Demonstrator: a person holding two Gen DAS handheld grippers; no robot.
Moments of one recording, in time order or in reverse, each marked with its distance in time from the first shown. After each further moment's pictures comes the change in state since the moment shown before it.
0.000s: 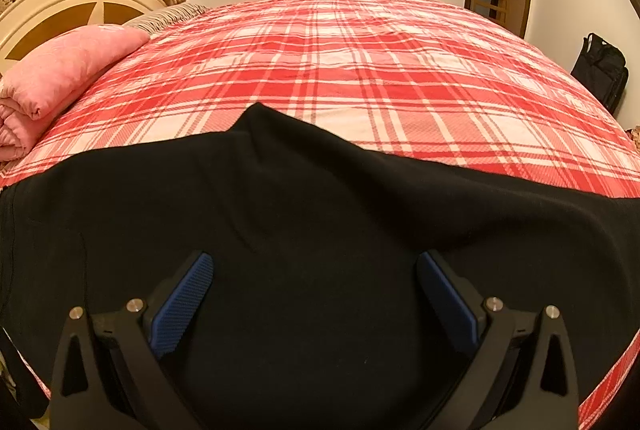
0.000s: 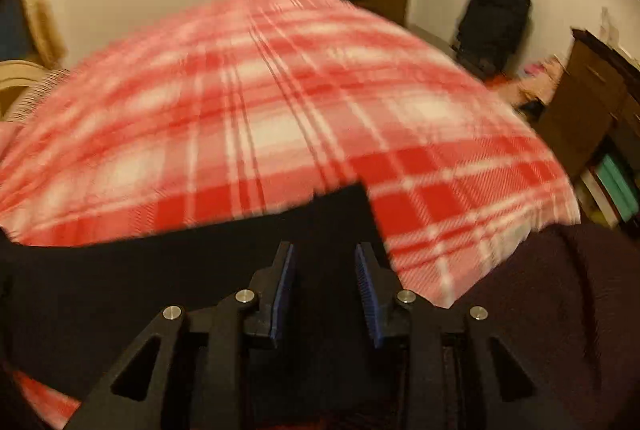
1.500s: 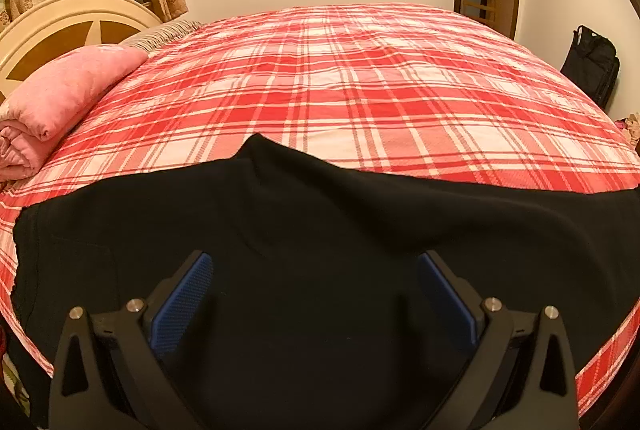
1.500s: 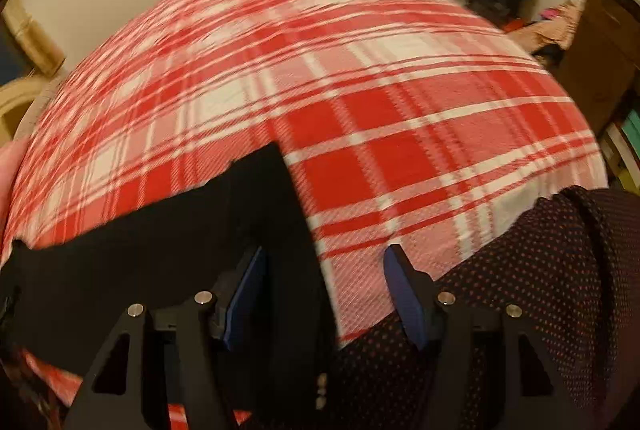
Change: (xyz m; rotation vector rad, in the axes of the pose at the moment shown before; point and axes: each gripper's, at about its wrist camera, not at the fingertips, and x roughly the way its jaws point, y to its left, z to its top) left arm -0.029 -0.006 0.007 0.041 -0.033 -0.001; right arm 0.027 -0.058 0.009 0.026 0.165 0.172
